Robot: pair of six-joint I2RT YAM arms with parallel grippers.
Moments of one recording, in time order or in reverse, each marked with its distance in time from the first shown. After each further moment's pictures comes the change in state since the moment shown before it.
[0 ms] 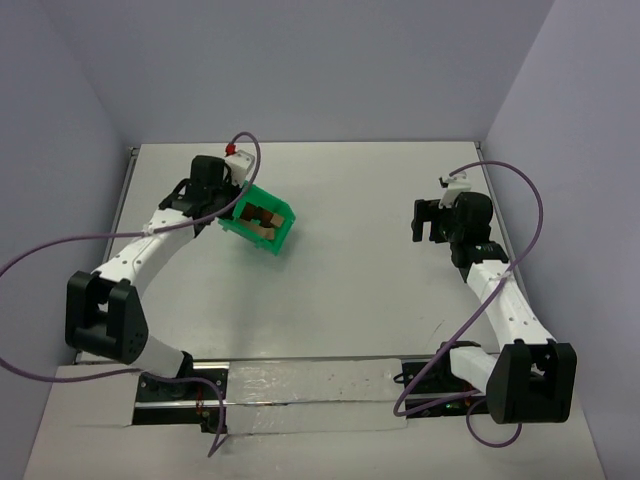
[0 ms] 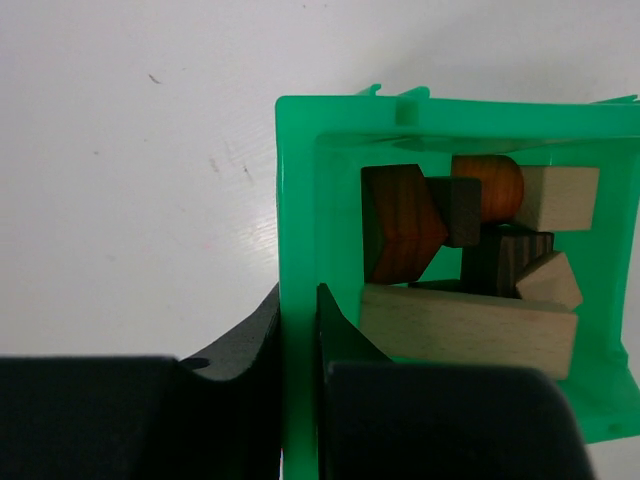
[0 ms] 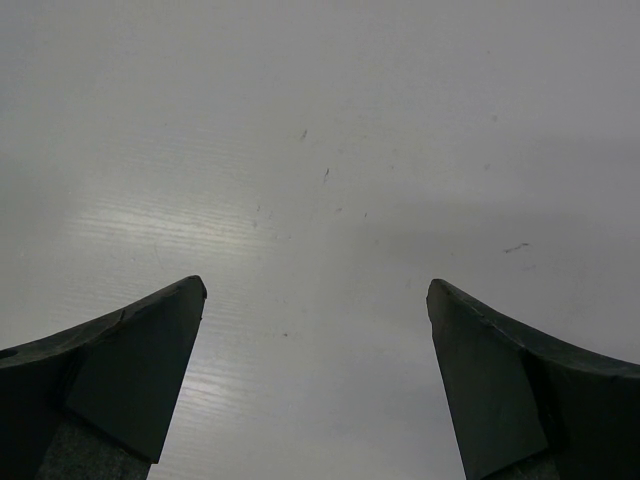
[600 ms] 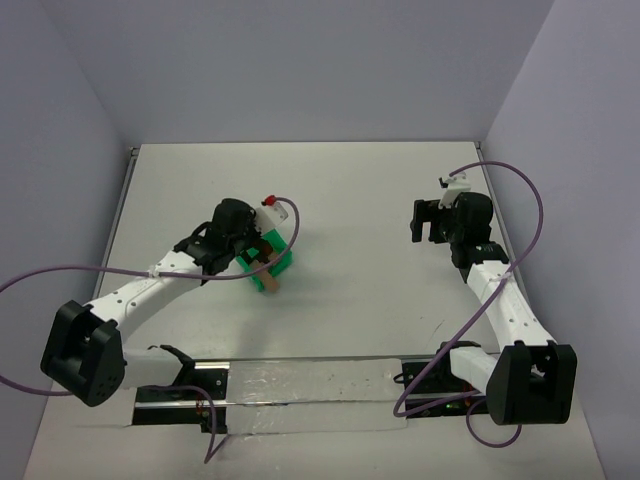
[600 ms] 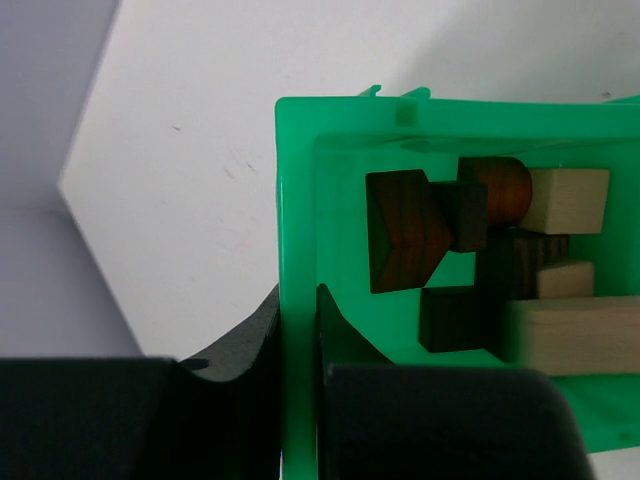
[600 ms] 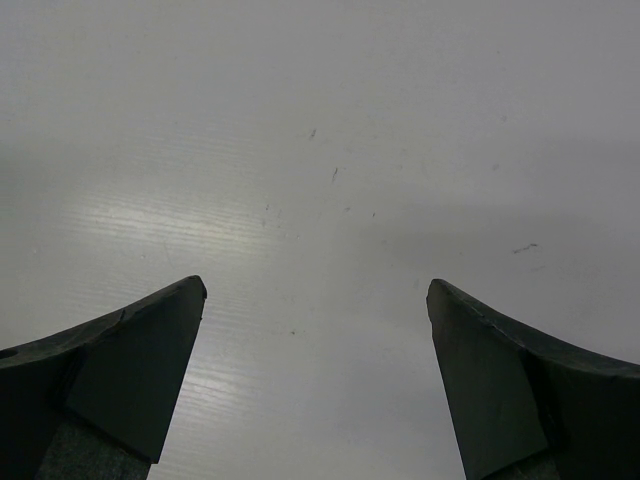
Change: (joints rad) left arm -0.240 -0.234 -0.328 0.131 -0.182 0.373; right arm 0.000 -0.008 0.000 -0.007 -0.017 0.007
